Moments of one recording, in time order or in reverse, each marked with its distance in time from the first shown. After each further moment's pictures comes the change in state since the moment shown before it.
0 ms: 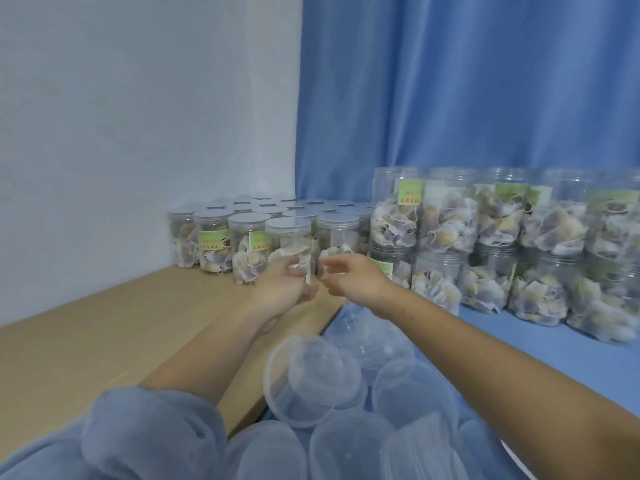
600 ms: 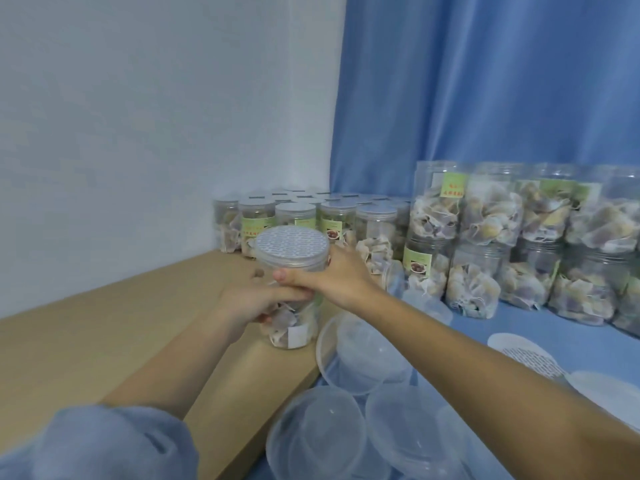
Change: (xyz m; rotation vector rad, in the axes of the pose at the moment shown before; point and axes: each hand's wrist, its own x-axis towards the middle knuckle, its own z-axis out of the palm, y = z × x) left_hand -0.040 -0.035 -0.099 0.162 0.109 -0.085; right_hand -0.030 -0.055 0.080 -0.041 -0.012 -0.201
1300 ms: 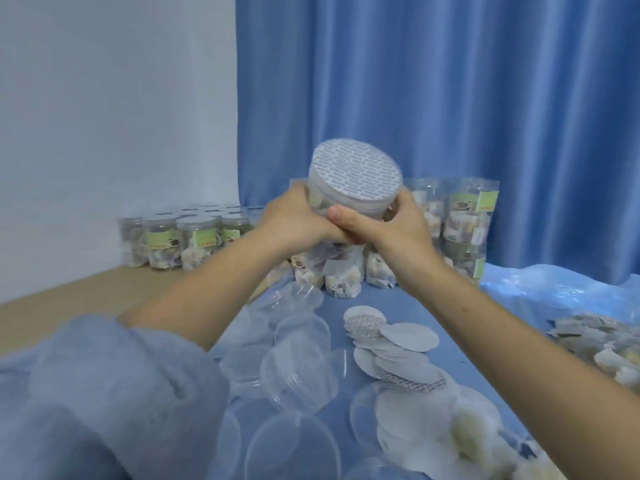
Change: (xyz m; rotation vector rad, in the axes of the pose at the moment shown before) left_hand -0.160 0.176 0.176 0.297 -0.080 0.520; right_hand -0.185 -0.018 -0.221 0.400 0.548 -0.164
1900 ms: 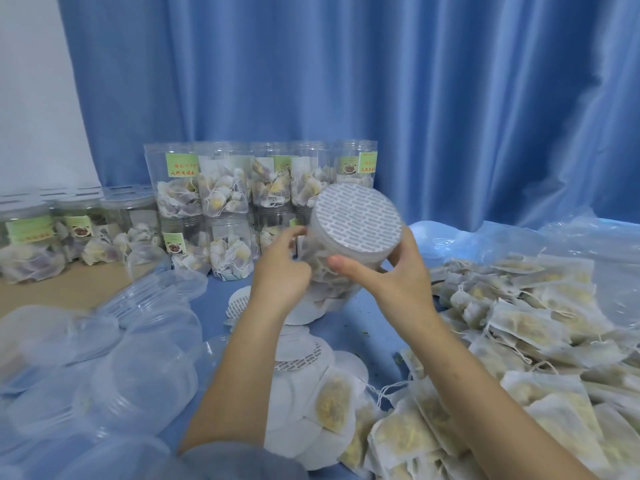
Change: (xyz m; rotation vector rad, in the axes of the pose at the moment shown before) left_hand -0.008 0.002 0.197 -0.242 -0.140 -0.082; right_hand -0.075 0.059 -0.164 -0.212 0.283 0.093
